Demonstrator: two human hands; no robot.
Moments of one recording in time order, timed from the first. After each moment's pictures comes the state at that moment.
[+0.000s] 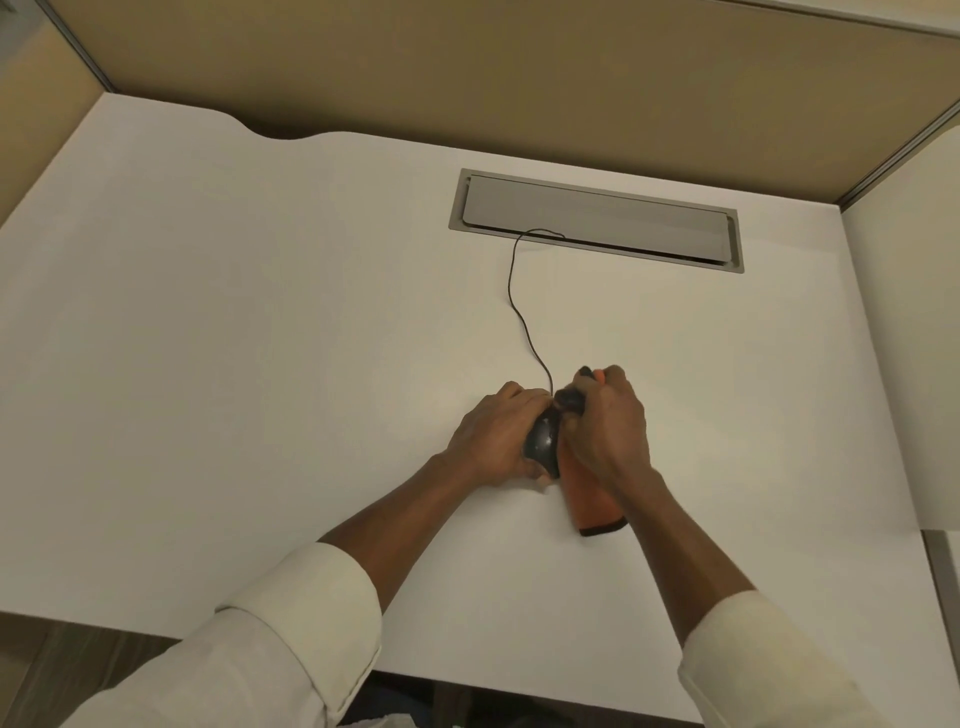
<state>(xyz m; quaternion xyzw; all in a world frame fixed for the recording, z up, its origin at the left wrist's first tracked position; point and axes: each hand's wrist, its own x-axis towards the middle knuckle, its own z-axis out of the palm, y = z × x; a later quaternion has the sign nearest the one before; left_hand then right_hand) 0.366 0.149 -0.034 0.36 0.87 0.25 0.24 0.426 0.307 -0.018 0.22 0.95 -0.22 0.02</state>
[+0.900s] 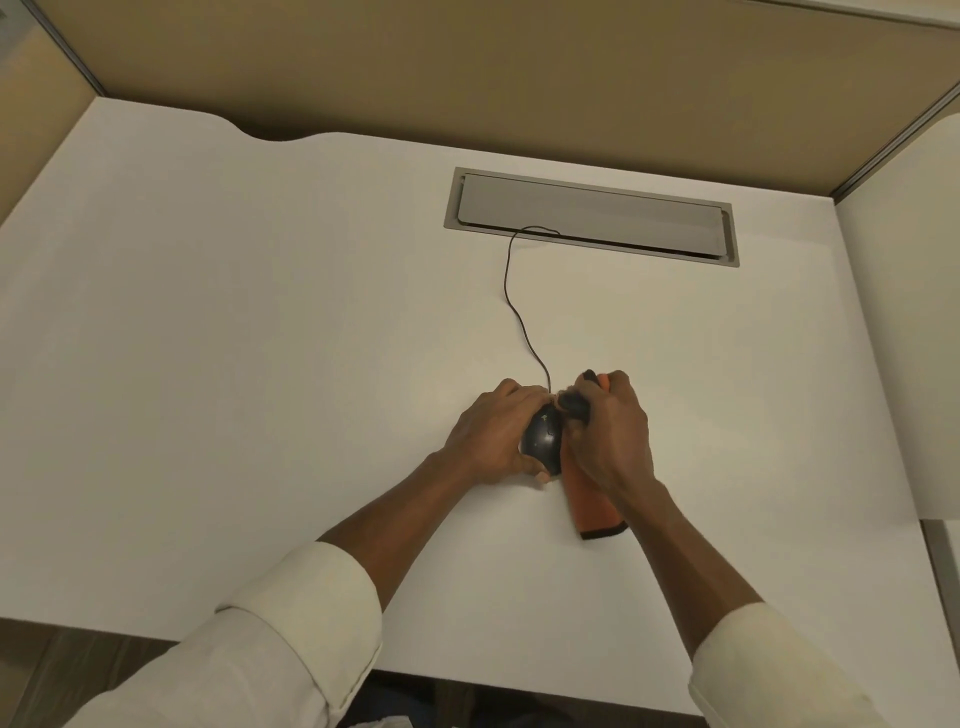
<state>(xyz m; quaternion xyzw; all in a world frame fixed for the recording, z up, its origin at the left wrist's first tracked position) 0.366 0.147 -0.043 0.37 0.86 0.27 0.22 0.444 0.309 -0.028 0.22 0.94 -0.24 -0.01</state>
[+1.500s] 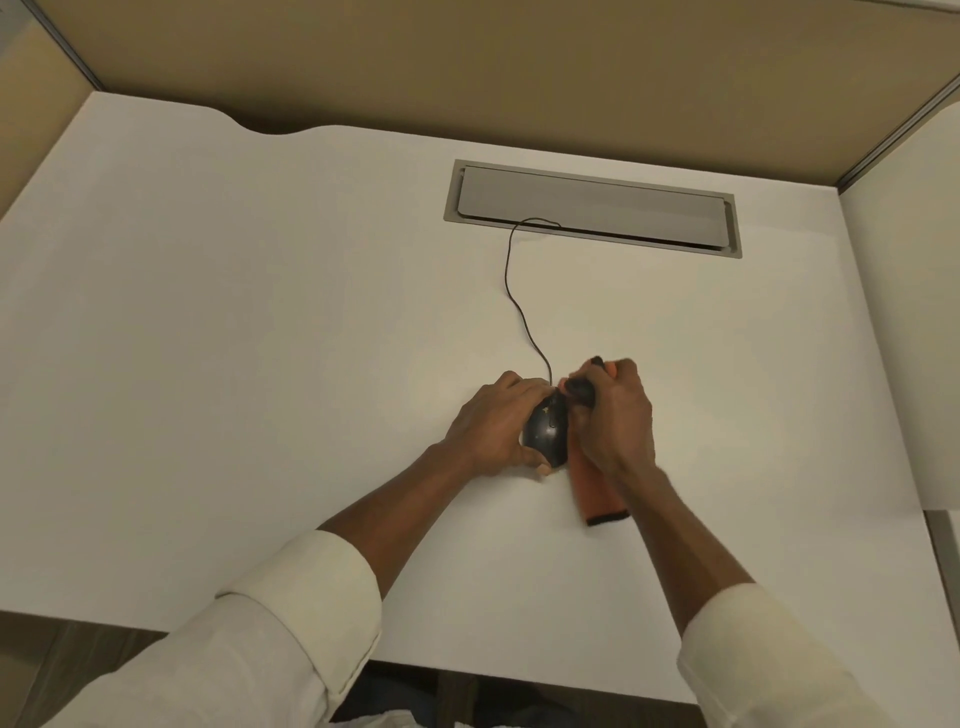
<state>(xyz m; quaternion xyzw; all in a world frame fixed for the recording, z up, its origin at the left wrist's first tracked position) 0.364 0.146 -0.047 0.39 0.86 0.26 0.21 0.439 0.316 -0.042 0.24 0.93 -0.26 -0.05</state>
